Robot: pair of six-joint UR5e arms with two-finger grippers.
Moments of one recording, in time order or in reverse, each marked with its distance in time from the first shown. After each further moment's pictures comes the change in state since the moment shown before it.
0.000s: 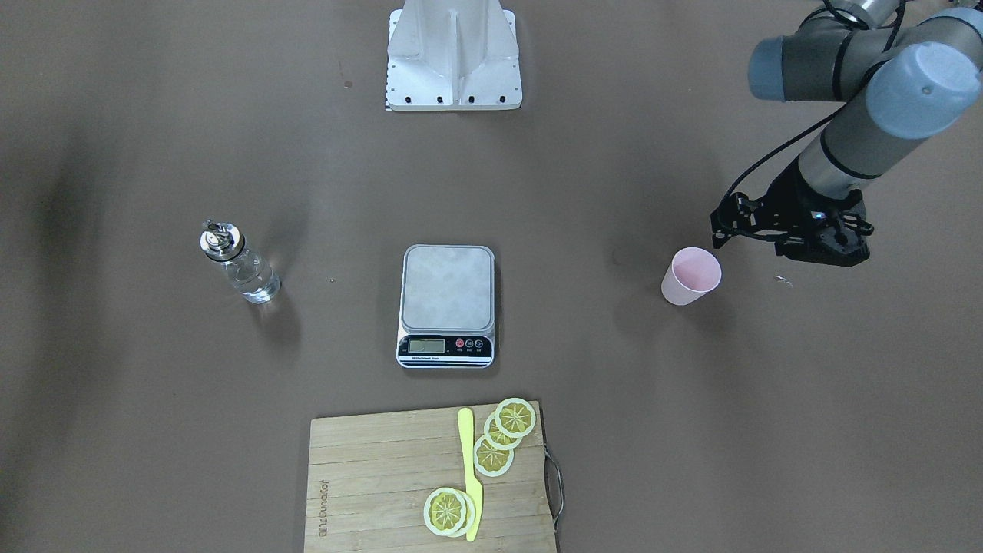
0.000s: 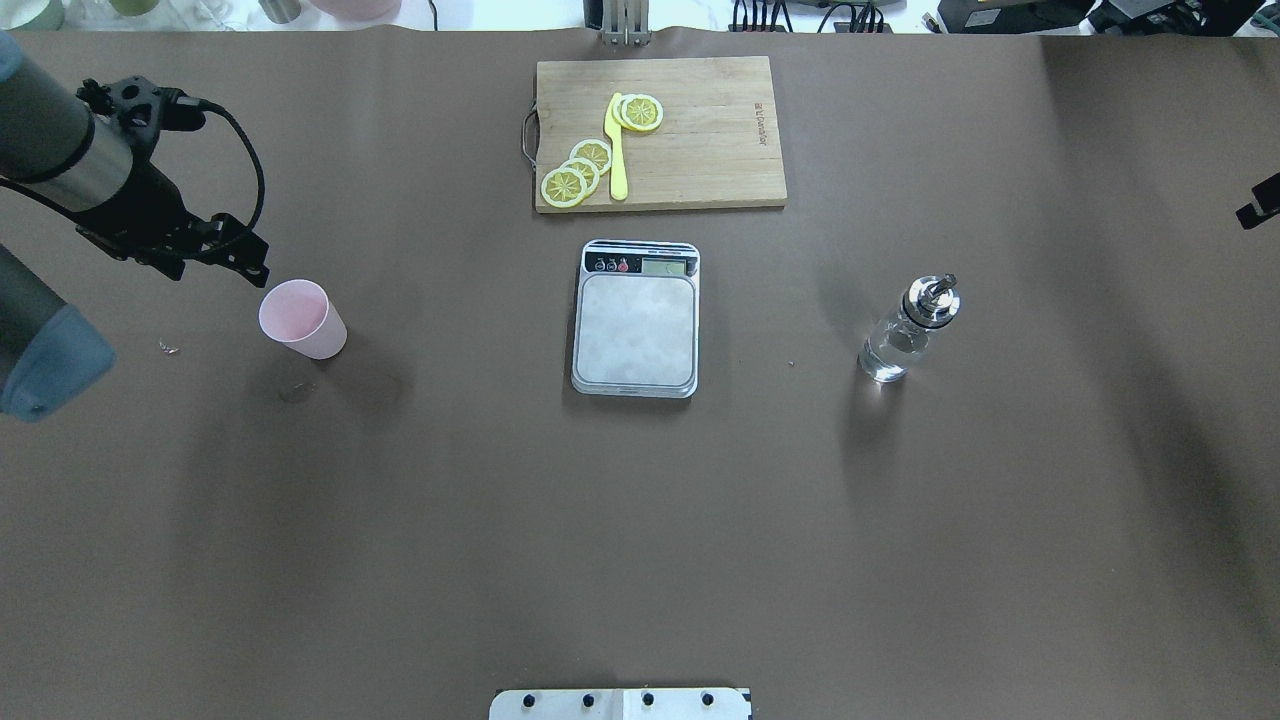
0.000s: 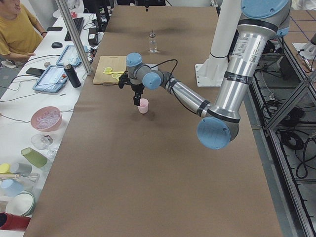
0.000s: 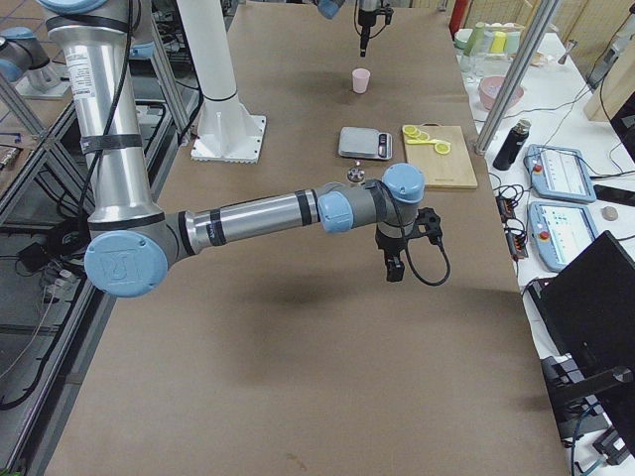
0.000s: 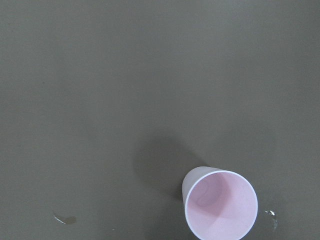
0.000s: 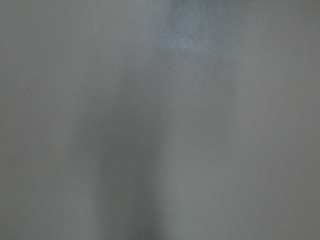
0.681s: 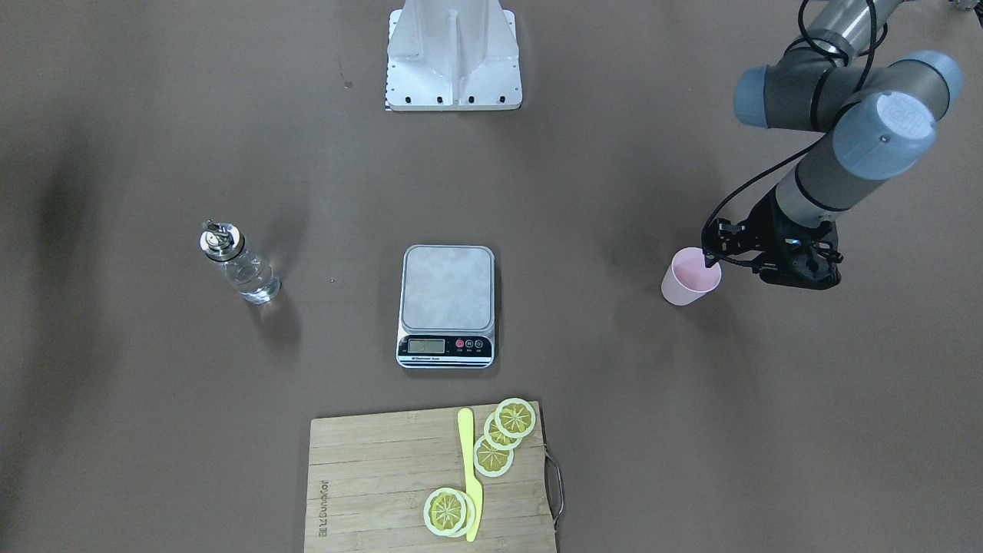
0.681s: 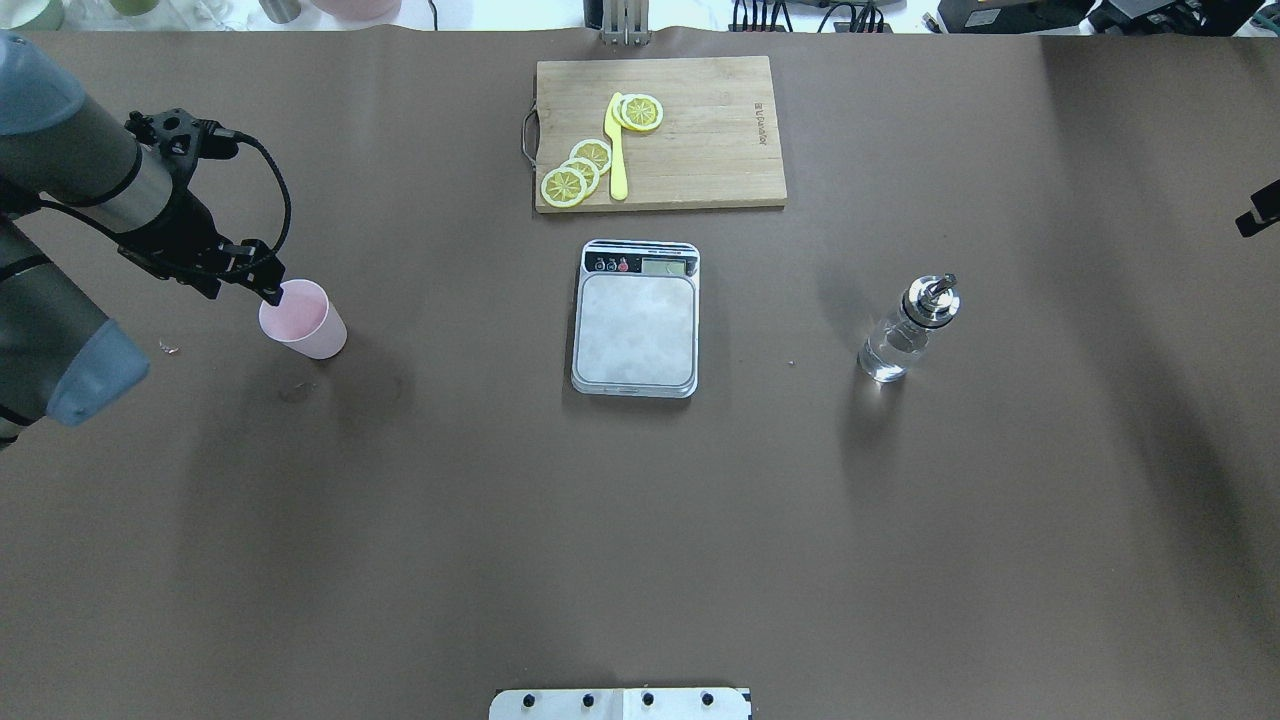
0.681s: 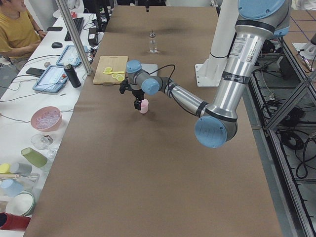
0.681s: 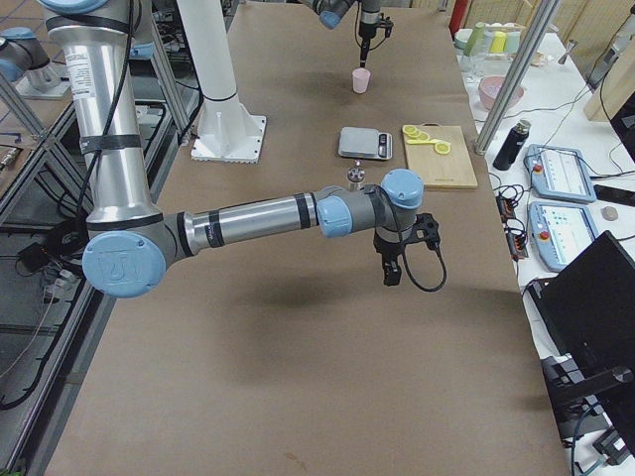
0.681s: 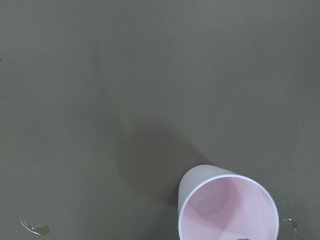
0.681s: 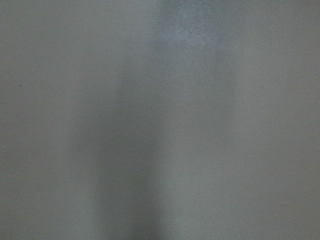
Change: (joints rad) left arm 0.023 -0.017 0.103 -0.079 0.001 0.001; right arm -0.003 -0.009 -0.009 0.004 0.004 0.011
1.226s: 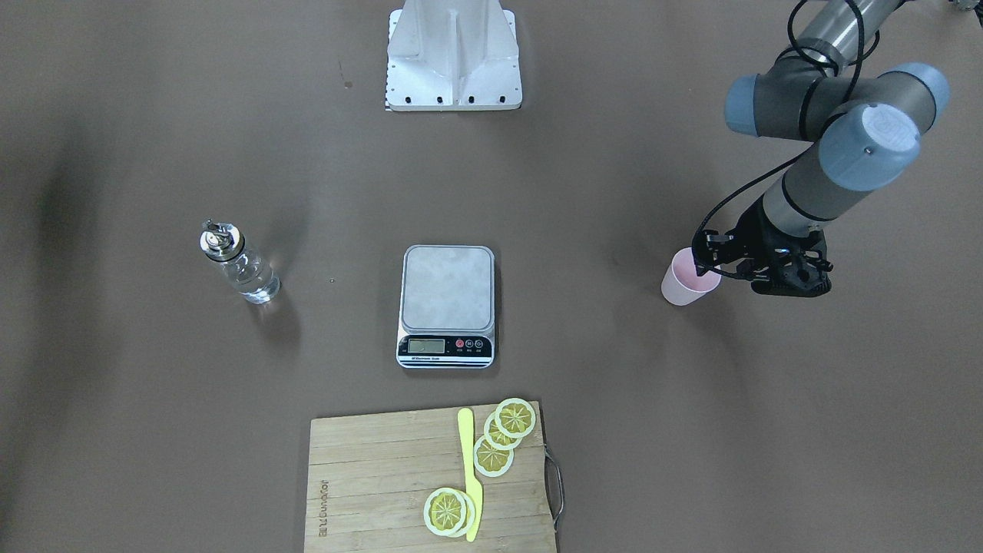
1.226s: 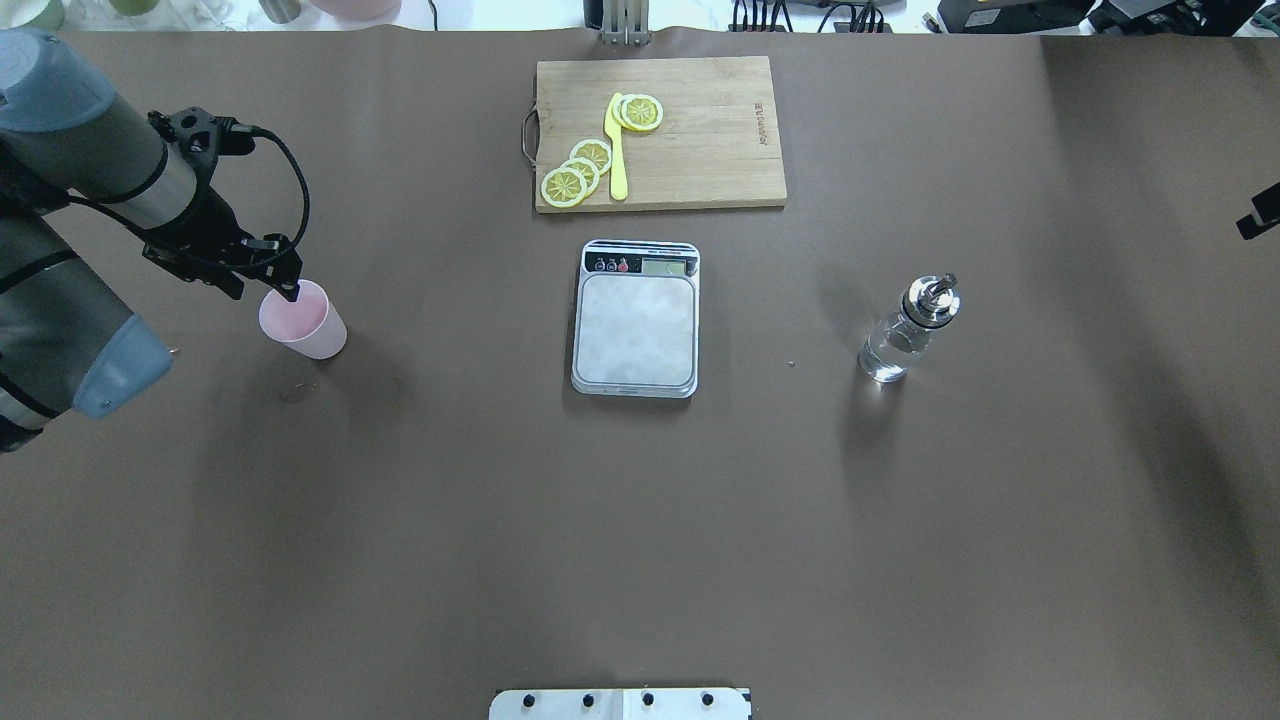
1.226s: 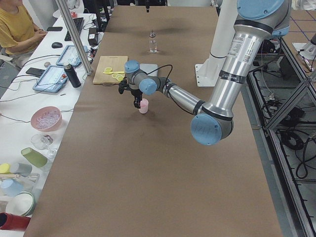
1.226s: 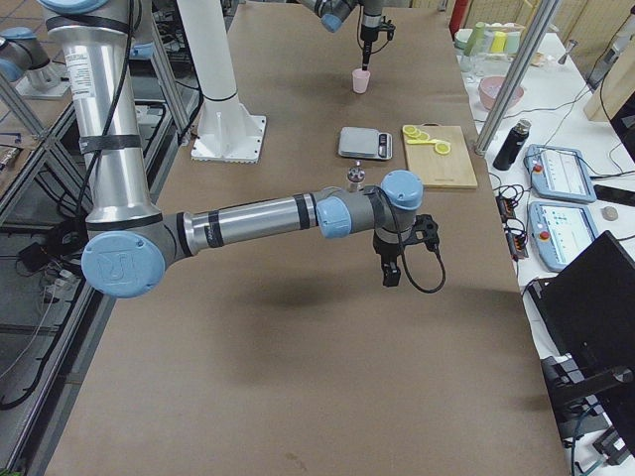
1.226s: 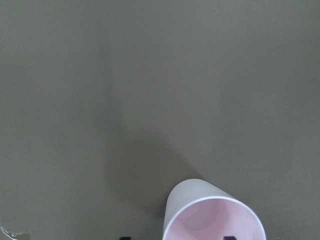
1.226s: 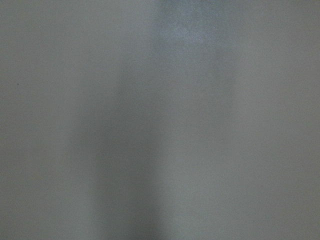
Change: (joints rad) left arm 0.013 -0.032 0.033 -0.010 -0.001 -0.080; right arm 0.000 -0.003 -0.001 0.000 -0.001 0.001
